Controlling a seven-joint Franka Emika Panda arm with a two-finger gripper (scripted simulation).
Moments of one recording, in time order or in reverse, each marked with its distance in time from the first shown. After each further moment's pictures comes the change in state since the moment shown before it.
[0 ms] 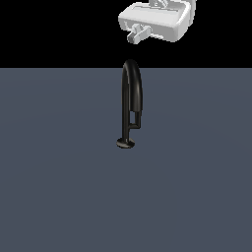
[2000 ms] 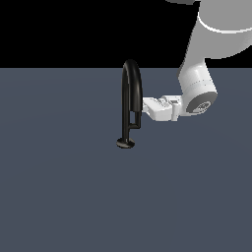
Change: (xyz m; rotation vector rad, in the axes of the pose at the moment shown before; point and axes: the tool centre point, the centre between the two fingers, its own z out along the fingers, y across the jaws) arm 0.212 0.017 0.087 0.508 -0.590 0.503
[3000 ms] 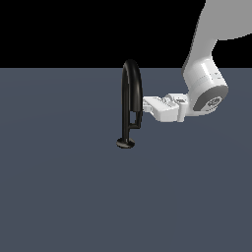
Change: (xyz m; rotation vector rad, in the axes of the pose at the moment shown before) arm -0.012 0.038 0.000 0.006 0.004 -0.003
